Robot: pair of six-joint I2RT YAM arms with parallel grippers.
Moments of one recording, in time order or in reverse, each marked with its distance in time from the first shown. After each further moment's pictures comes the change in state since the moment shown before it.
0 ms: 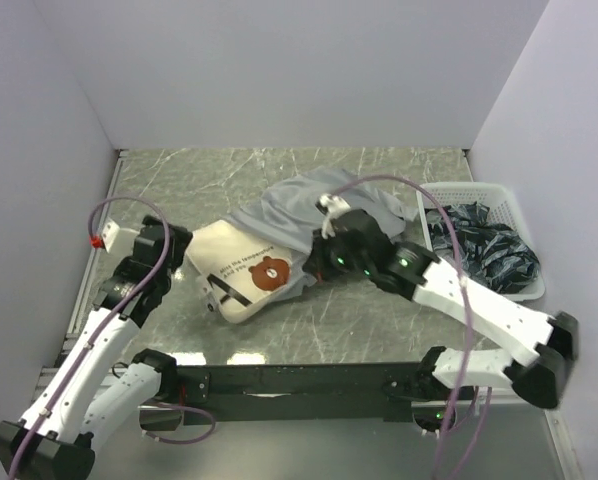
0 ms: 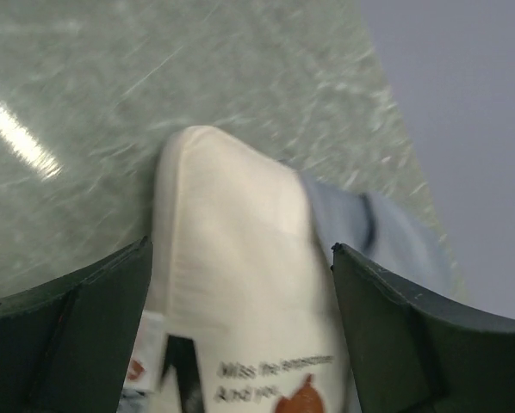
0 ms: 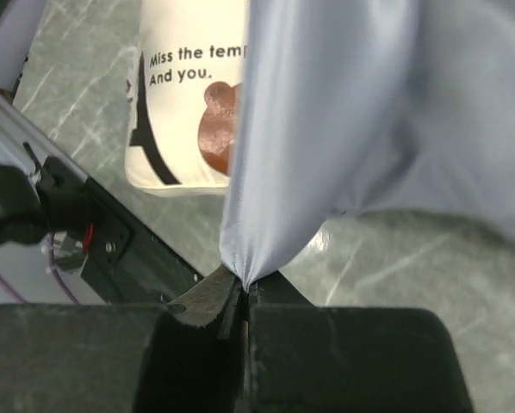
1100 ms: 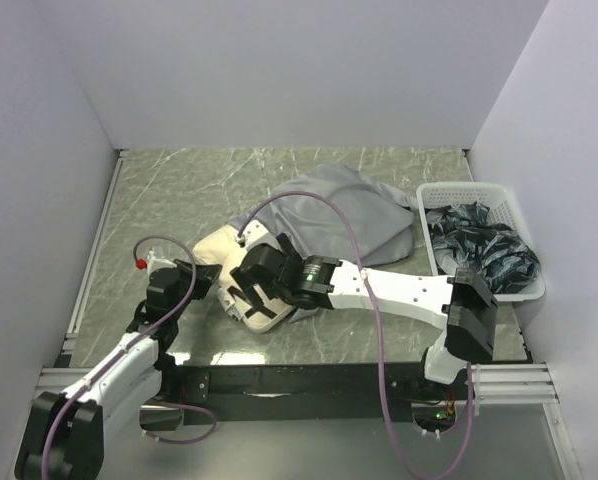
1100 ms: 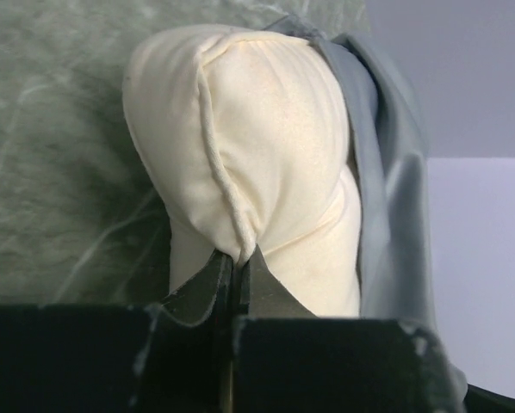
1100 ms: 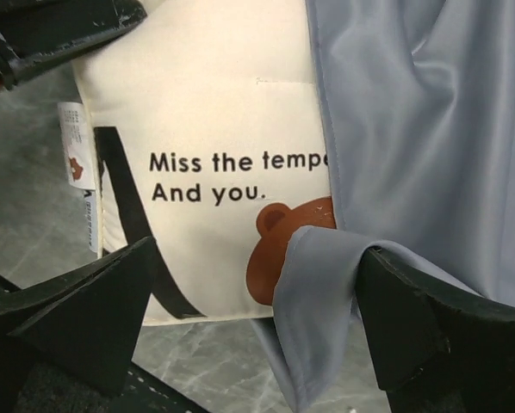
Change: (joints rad) left arm 0.102 0.018 -0.704 0.932 0.598 0.024; right arm 0.317 0.375 0.164 -0.005 0.474 -0.166
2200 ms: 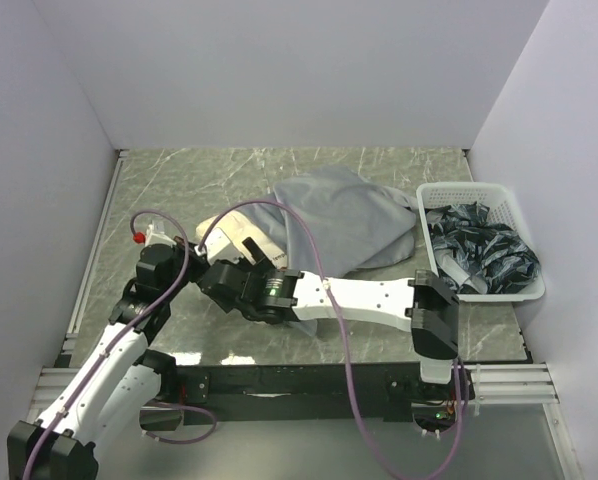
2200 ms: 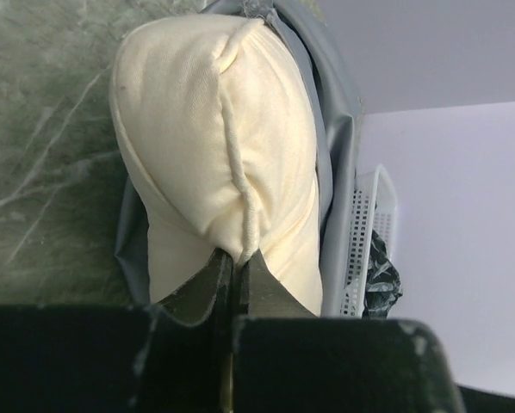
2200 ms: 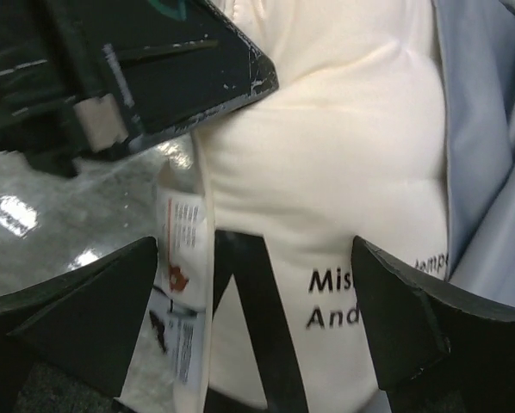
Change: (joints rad) left arm -0.045 -0.108 0.336 -0.421 0.072 0.042; right arm 0.137 0.190 0.228 0.010 0.223 -0.054
